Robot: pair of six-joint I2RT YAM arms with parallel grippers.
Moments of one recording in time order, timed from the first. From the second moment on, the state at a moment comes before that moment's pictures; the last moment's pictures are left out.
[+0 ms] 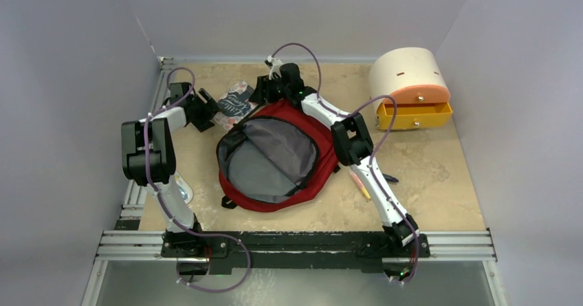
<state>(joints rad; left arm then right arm) 0.14 1.90 1.15 -0.11 0.30 -0.72 0.57 2.76 2.39 -0.05 -0.47 0.38</state>
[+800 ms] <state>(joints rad) 0.14 1.92 1.16 -0.11 0.31 -0.70 0.55 2.67 2.31 -0.01 -0.47 0.36</state>
